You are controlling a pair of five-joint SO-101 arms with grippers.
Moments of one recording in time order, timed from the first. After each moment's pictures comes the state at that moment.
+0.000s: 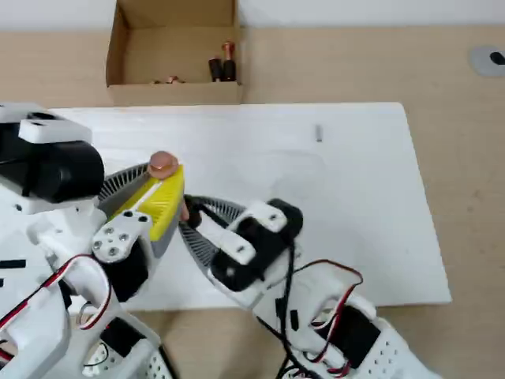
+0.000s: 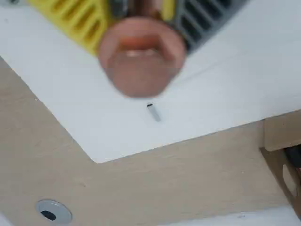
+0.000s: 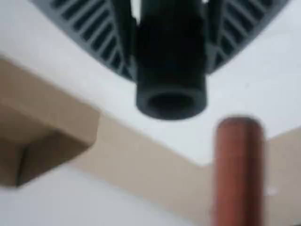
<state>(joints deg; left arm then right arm) 30.4 -58.7 -3.7 84.8 2.1 -54.5 -92.3 74.5 30.4 -6.8</state>
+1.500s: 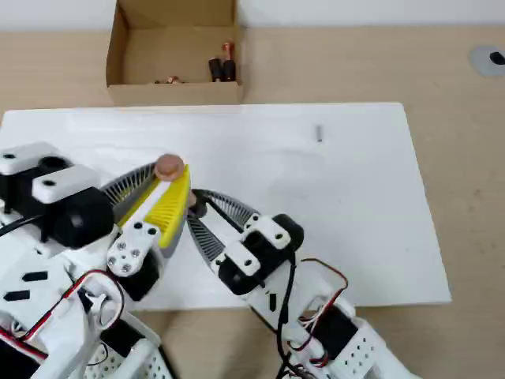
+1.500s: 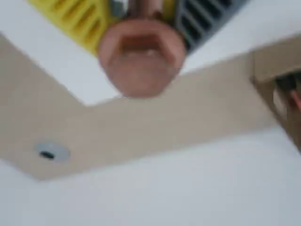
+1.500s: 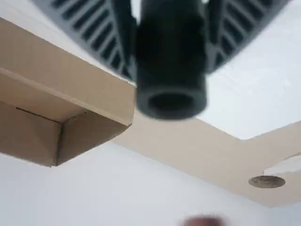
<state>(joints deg) 29.9 -76.4 26.5 60.9 -3.8 -50.1 -103.4 94.2 15.7 -5.7</state>
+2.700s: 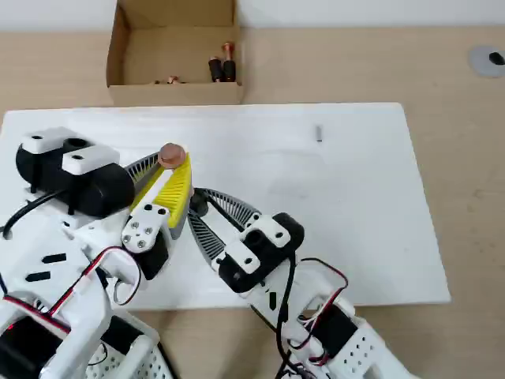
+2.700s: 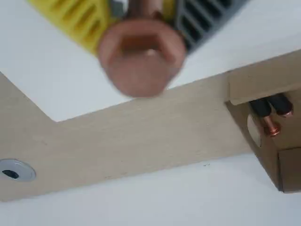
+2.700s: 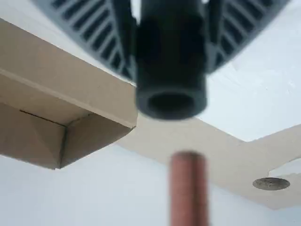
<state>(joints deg) 26.0 -75.9 31.1 59.8 -3.8 -49.6 -103.4 94.4 15.7 -5.7</state>
